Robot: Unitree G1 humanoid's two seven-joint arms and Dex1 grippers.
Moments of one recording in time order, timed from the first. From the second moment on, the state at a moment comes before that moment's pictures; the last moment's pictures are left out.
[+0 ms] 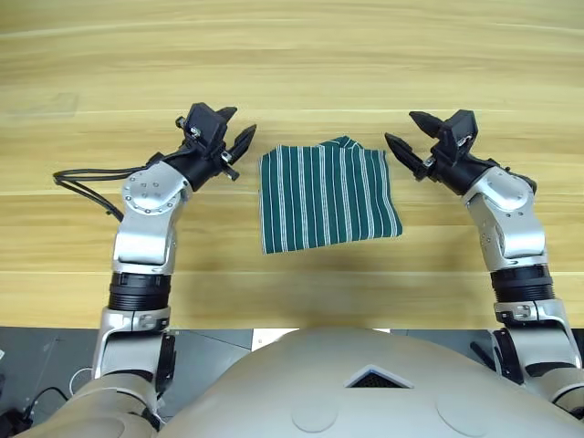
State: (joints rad) left arm -0.08 0.41 -0.03 -0.04 -0.17 0.20 -0.51; right arm -0.13 -0.40 0.12 0.14 0.27 0.03 0.61
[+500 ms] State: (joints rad) left arm -0.07 0.20 0.23 -0.27 -0.26 0.02 -0.18; right arm -0.40 -0.26 0.41 0.45 -0.02 -0.10 0.78
